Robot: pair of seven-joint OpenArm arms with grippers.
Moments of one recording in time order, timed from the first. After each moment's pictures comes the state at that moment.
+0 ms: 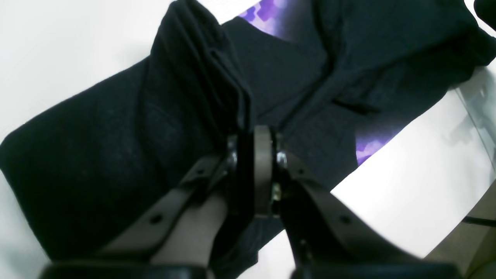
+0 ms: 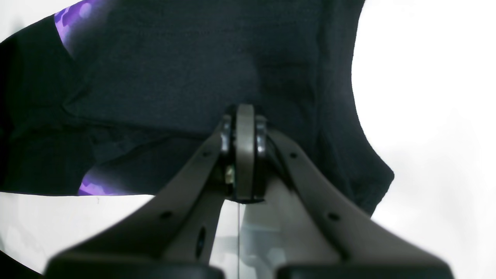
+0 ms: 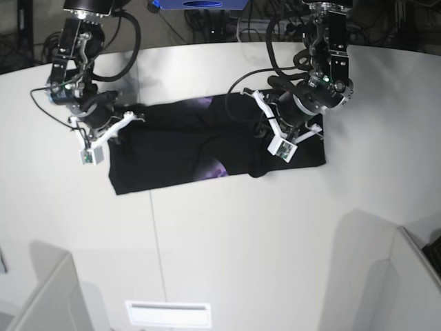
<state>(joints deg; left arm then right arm) 14.2 -3.6 -0.1 110.0 -15.8 -25.6 56.0 -11.9 3.2 15.8 103.6 21.6 16.6 -57.3</state>
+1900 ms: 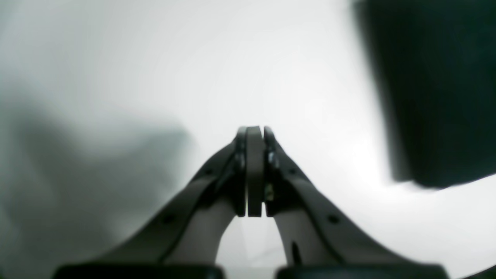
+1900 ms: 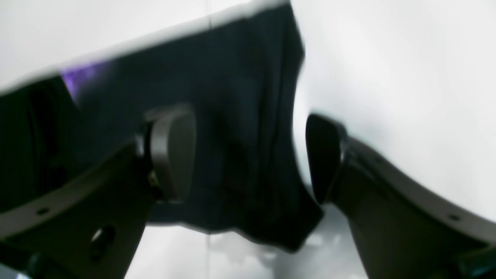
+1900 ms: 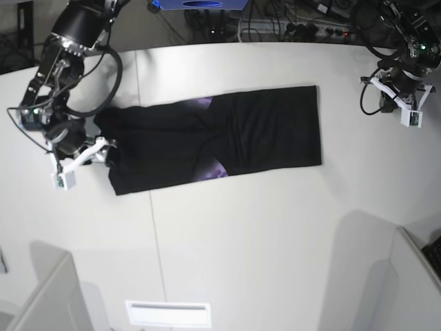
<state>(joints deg) 22.5 -11.2 -44.3 105.9 -24.3 -36.8 55.6 1.0 4.6 28.1 96.8 26.3 24.6 -70.7</state>
